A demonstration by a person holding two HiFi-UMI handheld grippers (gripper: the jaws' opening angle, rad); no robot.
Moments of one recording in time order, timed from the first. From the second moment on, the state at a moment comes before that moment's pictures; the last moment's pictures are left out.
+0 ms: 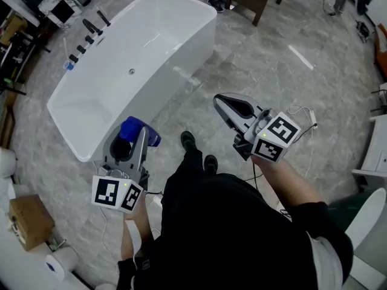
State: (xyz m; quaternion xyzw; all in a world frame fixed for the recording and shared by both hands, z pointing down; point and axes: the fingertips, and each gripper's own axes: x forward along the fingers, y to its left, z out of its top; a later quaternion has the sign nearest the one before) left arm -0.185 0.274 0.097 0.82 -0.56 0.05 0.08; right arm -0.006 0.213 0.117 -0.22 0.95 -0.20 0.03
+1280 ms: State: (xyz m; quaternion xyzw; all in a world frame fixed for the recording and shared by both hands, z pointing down) left arm -0.099 -0.064 0.128 0.79 -0.60 0.01 0.11; right arm 0.063 -0.130 0.160 -0.15 0.96 -0.23 -0.03
